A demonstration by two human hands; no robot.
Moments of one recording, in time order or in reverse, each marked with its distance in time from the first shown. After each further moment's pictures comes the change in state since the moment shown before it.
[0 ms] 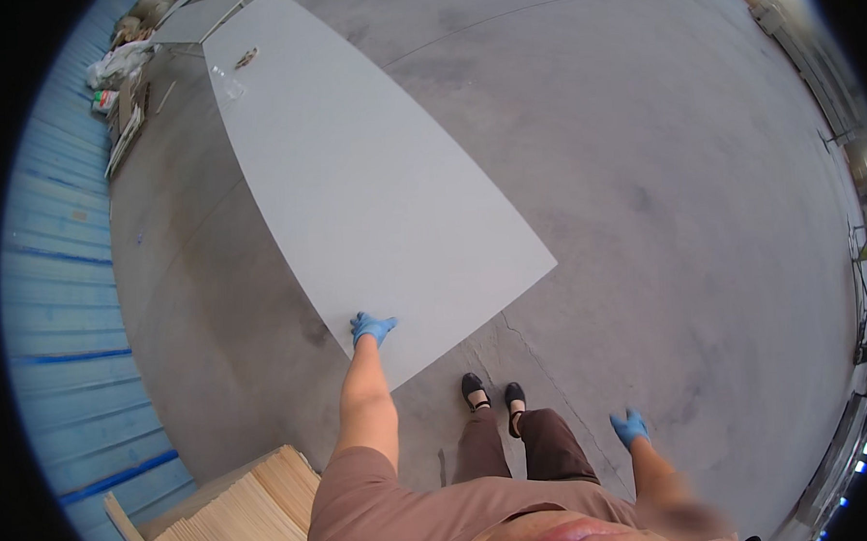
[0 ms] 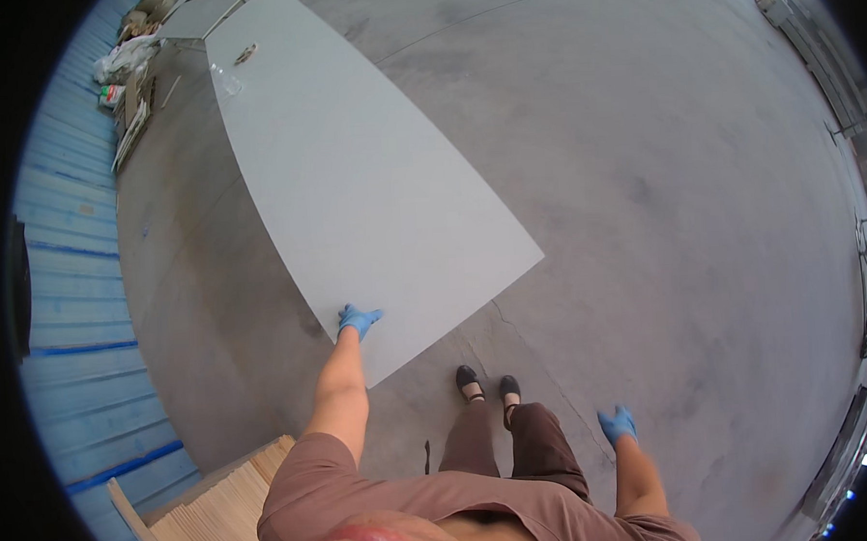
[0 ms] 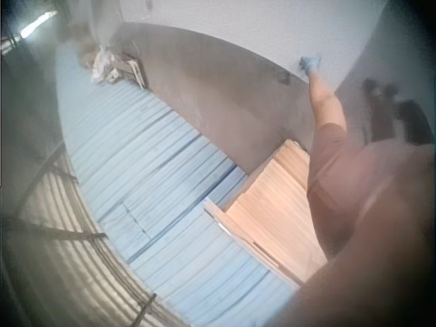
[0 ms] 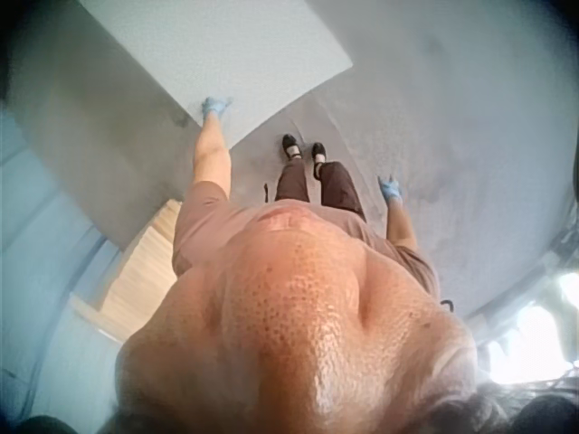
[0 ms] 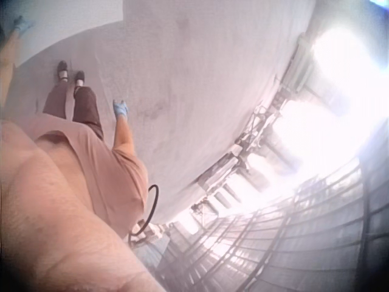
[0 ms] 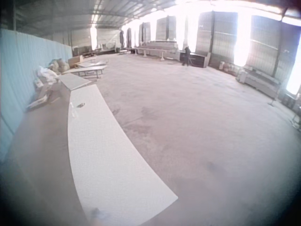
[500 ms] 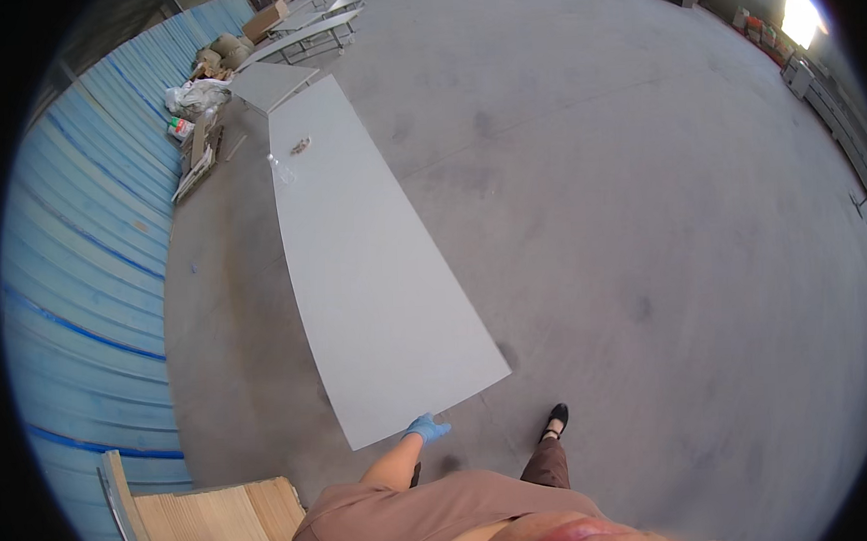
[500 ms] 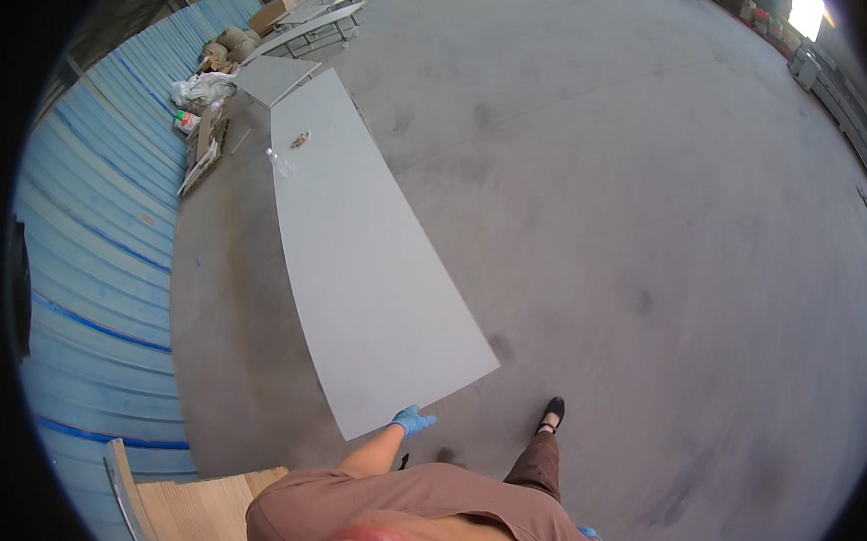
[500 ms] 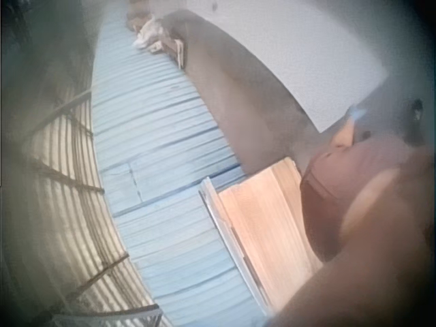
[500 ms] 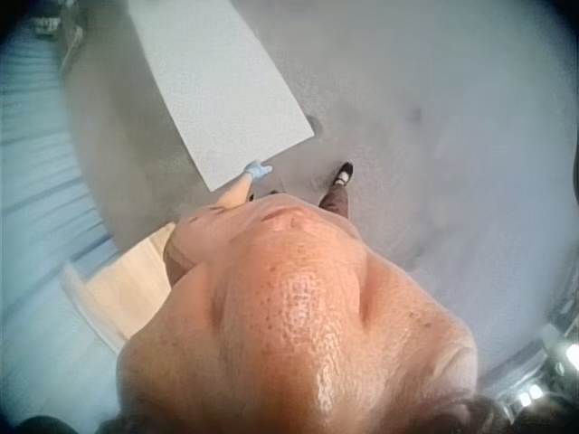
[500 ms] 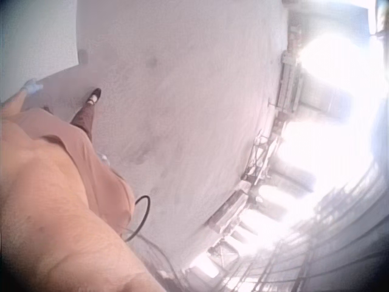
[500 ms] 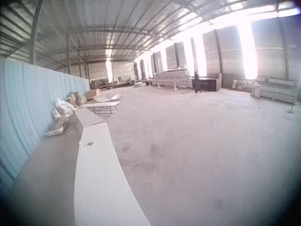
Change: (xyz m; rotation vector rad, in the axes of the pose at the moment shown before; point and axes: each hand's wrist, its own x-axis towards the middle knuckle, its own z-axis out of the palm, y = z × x) left_hand -0.383 0.371 -0.113 0.150 -0.123 0.333; right_hand 0.001 -0.069 -0.406 0.108 -0.336 0.052
